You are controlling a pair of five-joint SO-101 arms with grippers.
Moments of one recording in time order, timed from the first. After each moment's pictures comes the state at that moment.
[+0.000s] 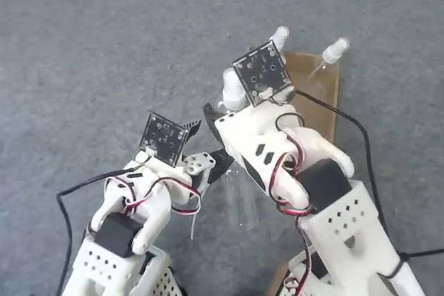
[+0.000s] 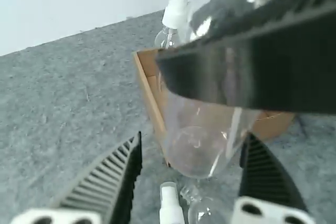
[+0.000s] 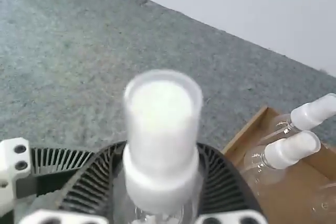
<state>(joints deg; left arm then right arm) 20.3 -80.0 71.3 49.5 3.6 -37.0 -45.2 27.5 56.5 -0.9</state>
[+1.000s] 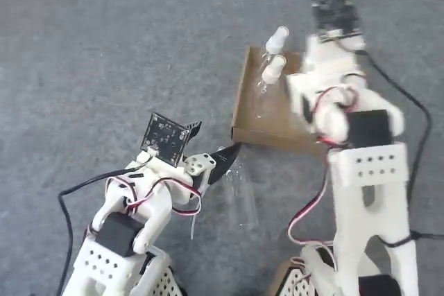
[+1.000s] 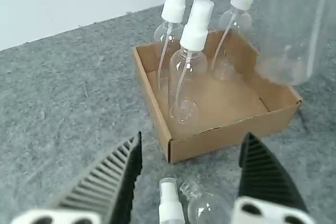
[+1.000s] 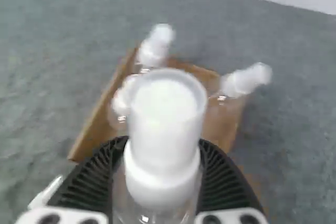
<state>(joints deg) 20.6 -80.0 72.1 49.5 3.6 -8.7 -30.5 11.3 69.9 3.3</state>
